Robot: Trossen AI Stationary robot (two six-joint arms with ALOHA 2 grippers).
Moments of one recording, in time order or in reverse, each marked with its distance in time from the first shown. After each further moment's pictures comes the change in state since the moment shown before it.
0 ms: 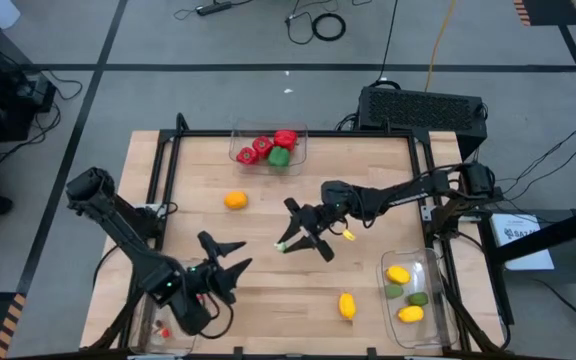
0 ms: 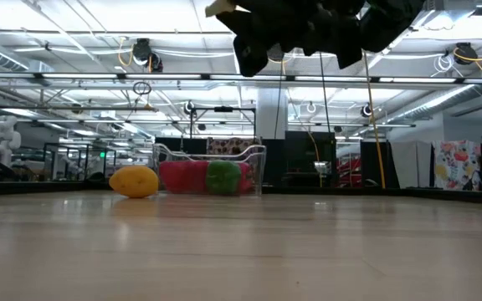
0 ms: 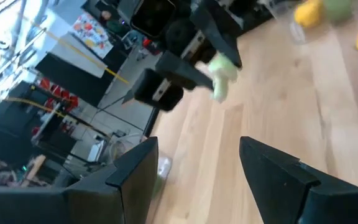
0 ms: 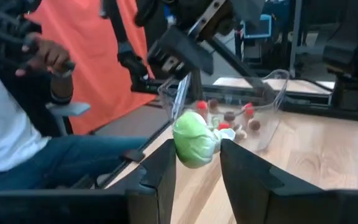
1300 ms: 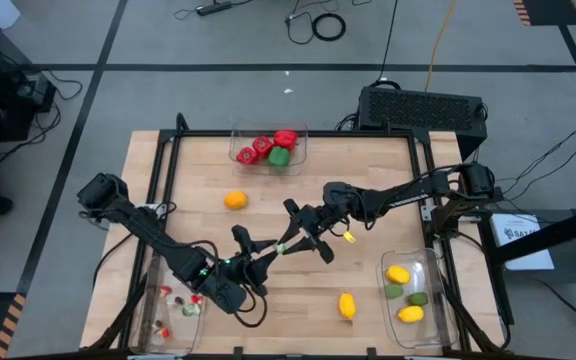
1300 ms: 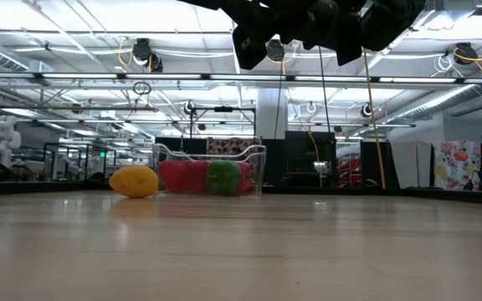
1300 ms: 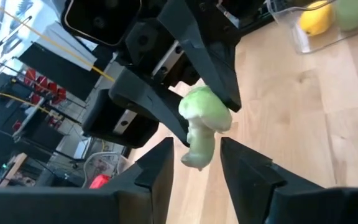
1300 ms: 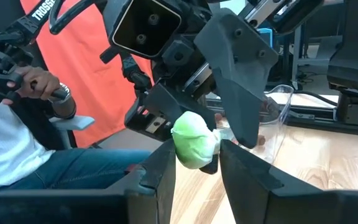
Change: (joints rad) left arm 0.209 0.111 0.000 0.475 0.162 0.366; right arm 0.012 0.001 0.000 0.076 0.006 0.055
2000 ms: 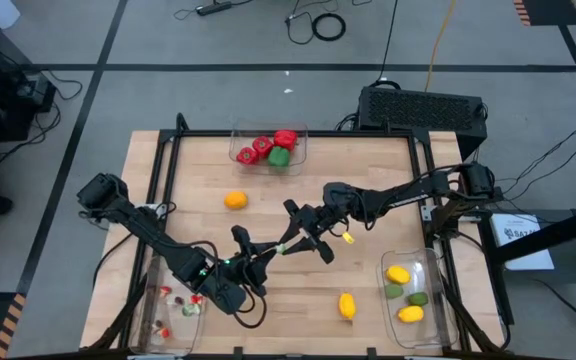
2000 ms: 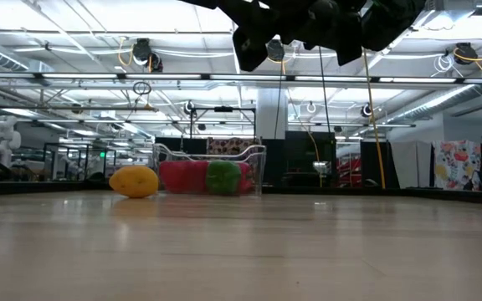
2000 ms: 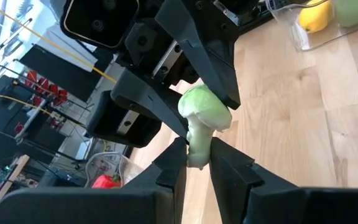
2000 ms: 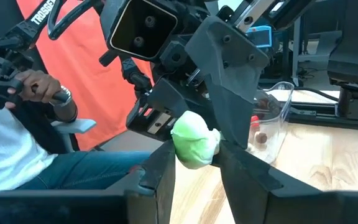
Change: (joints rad) left arm -0.003 0.000 0.000 -0.008 -0.002 0.007; right arm 0.000 0.000 0.000 -0.002 0.007 0.029
